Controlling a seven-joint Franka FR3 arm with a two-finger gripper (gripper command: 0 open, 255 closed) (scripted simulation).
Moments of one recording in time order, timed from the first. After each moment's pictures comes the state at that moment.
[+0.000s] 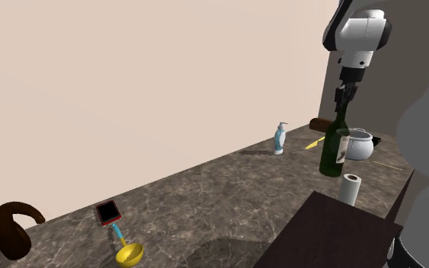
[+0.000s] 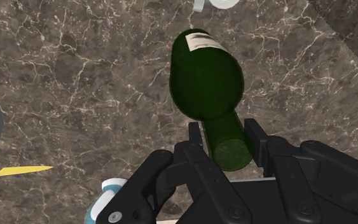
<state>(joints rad) -0.64 0.29 -0.53 -1.87 0.25 2.15 -1.10</state>
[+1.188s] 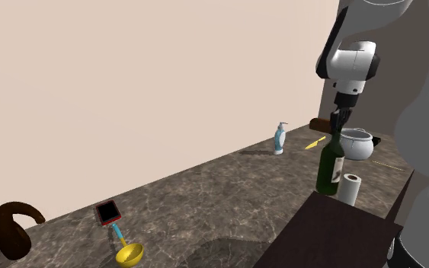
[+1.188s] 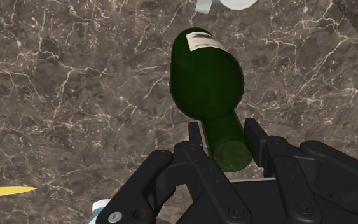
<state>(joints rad) -0.67 0.42 -0.48 -1.95 0.35 2.34 -1.18</state>
